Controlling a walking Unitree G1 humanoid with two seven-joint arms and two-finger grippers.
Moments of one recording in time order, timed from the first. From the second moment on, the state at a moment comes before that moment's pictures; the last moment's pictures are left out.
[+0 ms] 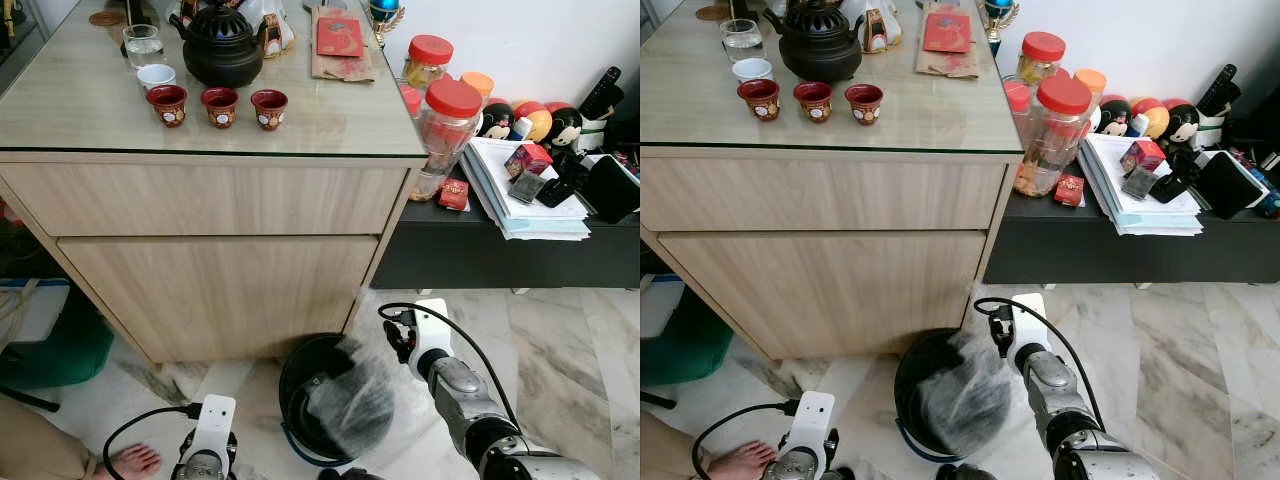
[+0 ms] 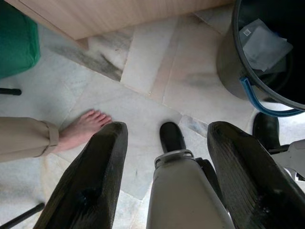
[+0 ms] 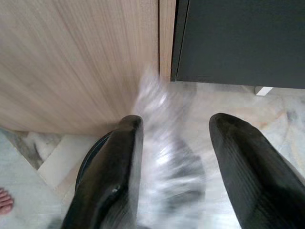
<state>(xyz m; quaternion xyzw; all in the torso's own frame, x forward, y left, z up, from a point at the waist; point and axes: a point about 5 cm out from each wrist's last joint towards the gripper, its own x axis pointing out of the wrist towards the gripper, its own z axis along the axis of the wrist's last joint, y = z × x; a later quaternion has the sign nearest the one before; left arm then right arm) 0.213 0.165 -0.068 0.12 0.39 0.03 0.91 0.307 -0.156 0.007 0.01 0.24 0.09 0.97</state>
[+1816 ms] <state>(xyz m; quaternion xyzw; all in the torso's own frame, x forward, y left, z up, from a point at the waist) 0.214 0.165 -0.067 0.11 0.38 0.03 0.92 0.290 -0.204 -0.004 0.04 0.26 -0.01 0.96</state>
